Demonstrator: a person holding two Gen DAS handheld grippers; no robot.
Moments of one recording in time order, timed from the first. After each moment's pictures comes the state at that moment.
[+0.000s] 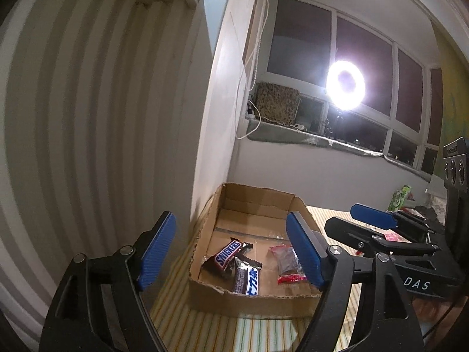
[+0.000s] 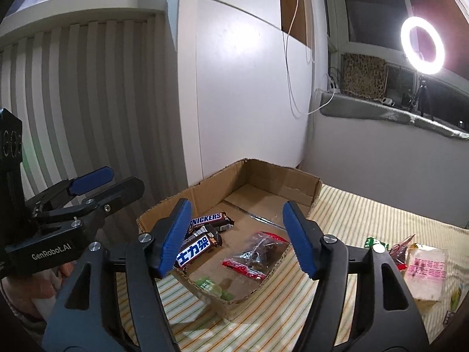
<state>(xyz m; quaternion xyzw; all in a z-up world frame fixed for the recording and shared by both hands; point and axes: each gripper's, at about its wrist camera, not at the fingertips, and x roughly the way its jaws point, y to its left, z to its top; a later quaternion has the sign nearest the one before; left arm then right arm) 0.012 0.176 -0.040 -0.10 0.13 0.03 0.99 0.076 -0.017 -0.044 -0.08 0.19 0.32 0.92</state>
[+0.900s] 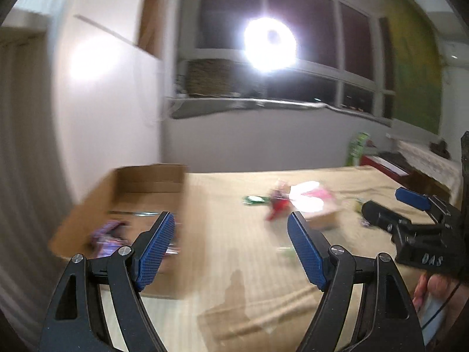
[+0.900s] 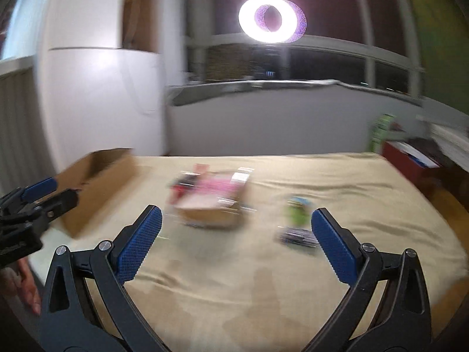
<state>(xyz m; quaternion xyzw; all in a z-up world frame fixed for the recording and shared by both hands) 0.034 -0.008 -0.051 0.00 0.19 -0.09 0.98 0.019 -0.289 -0.065 0.01 0.21 0.04 0.98</state>
